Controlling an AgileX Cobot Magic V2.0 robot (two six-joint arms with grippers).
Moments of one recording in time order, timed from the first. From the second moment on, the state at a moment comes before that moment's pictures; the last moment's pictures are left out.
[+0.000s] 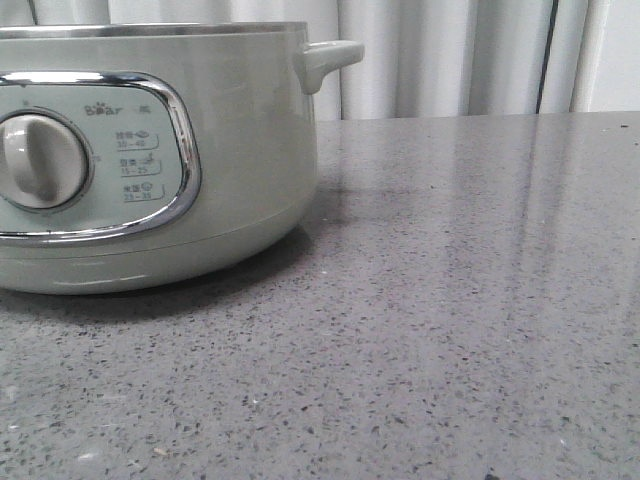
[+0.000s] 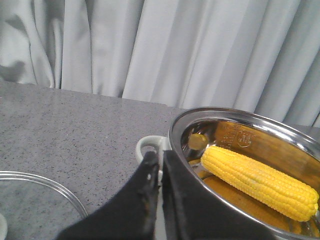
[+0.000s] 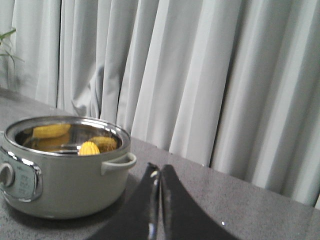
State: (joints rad) left arm -0.11 0.33 -0.48 -0.15 0.30 -0.12; right arm 0.74 -0.01 -0.56 -0.43 0.51 0.13
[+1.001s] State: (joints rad) left arm -0.11 0.04 -0.01 -0.06 0.14 -0.12; right arm 0.74 -0.01 -0.53 -0.43 0.52 0.13
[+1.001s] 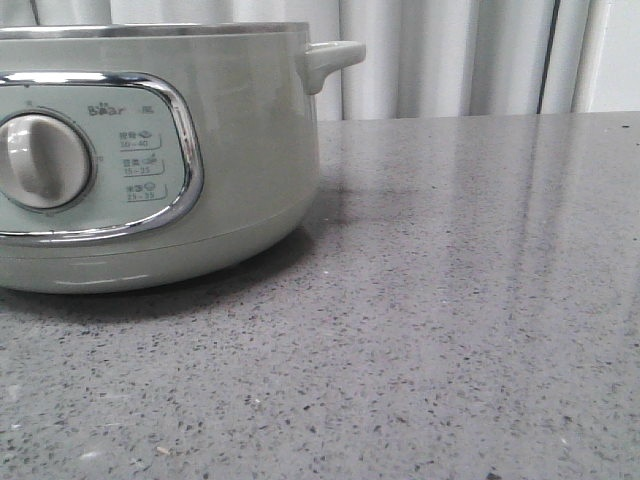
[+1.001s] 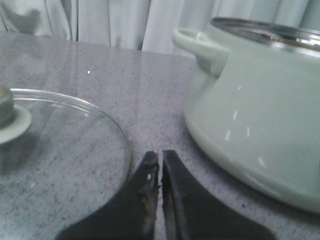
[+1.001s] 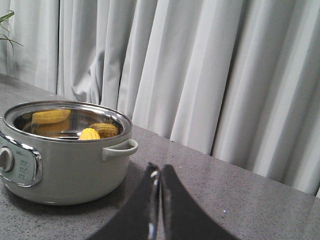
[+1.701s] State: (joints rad) left arm -0.11 0.00 -0.01 -0.02 0.32 -0.12; right arm 0.74 -0.01 -0.53 -0.43 0.52 0.13
